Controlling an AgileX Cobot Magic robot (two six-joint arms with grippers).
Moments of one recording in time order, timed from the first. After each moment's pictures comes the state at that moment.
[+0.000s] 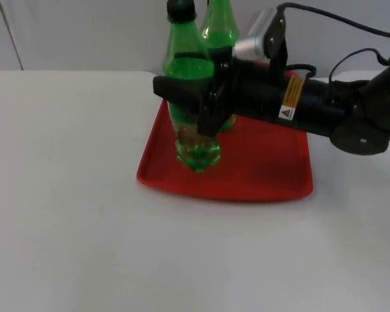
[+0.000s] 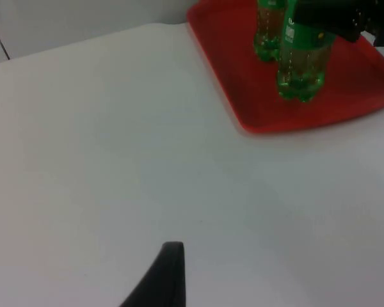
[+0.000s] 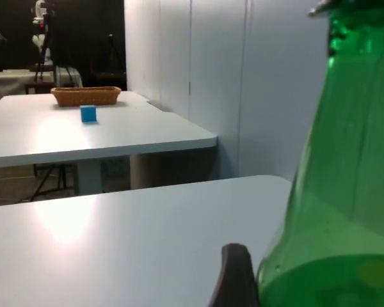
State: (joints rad) right arm 0.46 2.36 -1.35 -0.82 -1.19 0.39; left arm -0.40 0.00 -0.50 0.03 1.07 0.01
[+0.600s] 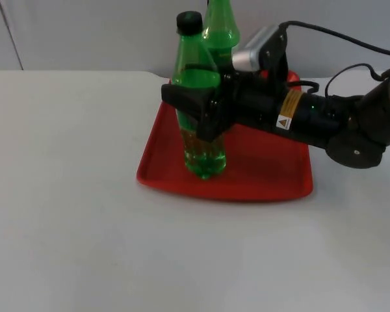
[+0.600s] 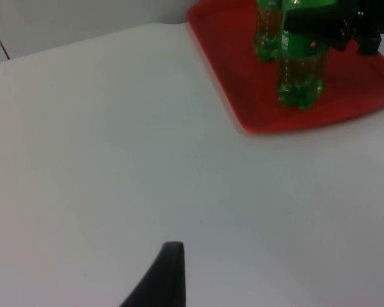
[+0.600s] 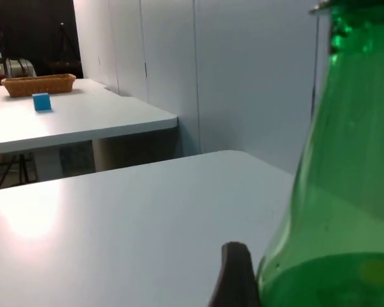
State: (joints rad) right arm 0.46 2.40 -1.35 -0.74 -1.14 0.35; left arm -0.40 0.00 -0.50 0.03 1.07 0.01
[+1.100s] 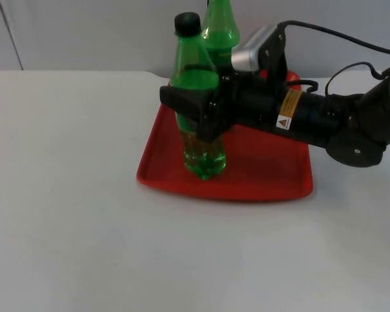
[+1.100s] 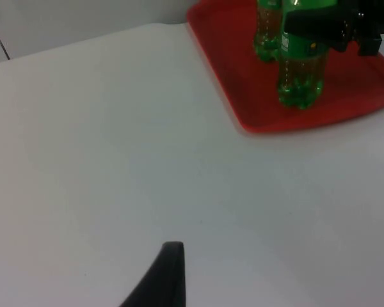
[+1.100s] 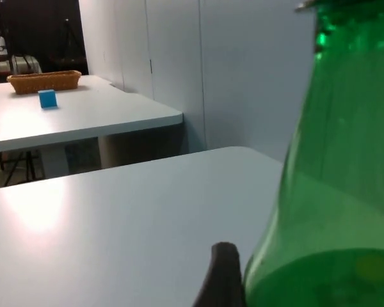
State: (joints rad) right arm 0.46 2.40 -1.35 -0.76 -1.13 0.38; left arm -0.40 0.00 -0.50 0.03 1.07 0.01
